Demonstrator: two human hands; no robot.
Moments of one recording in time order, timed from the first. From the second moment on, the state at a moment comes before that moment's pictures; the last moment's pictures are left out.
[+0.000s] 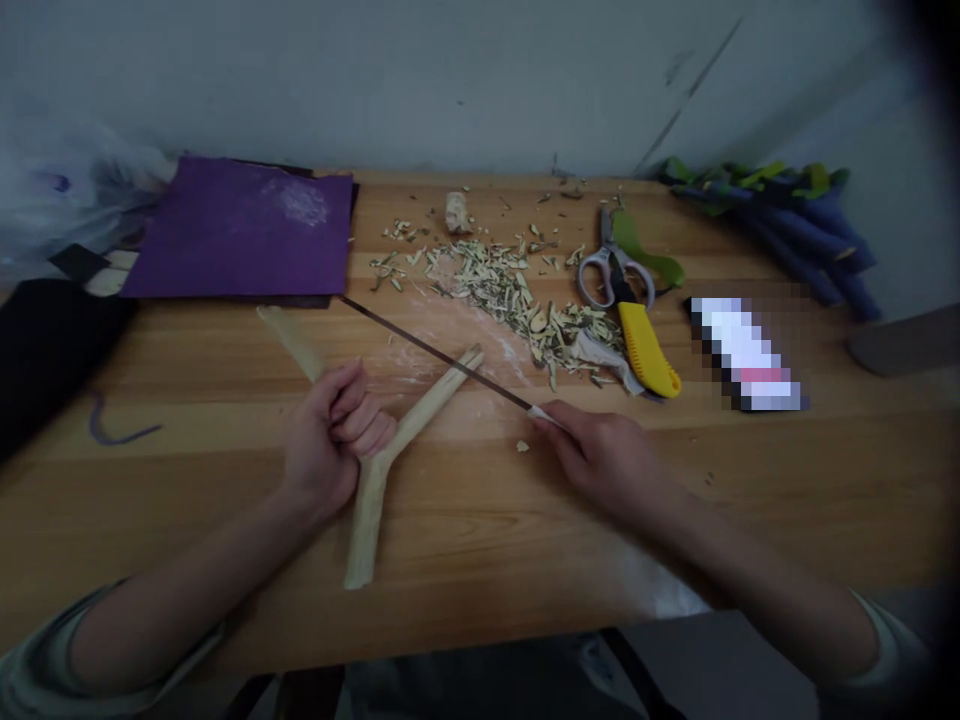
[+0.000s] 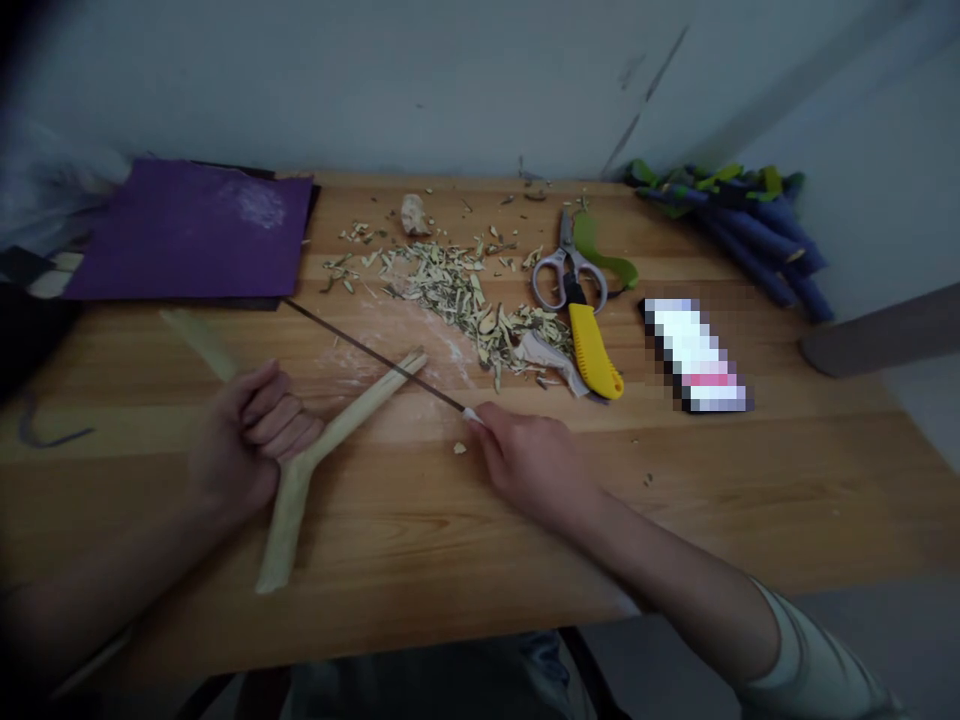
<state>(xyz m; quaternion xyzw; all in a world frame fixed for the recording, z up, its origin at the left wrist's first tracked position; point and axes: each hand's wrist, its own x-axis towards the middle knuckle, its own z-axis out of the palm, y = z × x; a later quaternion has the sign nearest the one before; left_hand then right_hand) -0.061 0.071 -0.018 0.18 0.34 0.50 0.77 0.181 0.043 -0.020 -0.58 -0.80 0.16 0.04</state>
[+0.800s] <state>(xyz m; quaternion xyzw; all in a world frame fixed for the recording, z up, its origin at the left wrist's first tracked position) -0.059 0.067 -0.012 0.26 0.36 0.51 0.74 0.163 0.044 -0.022 -0.58 -0.82 0.04 -0.02</state>
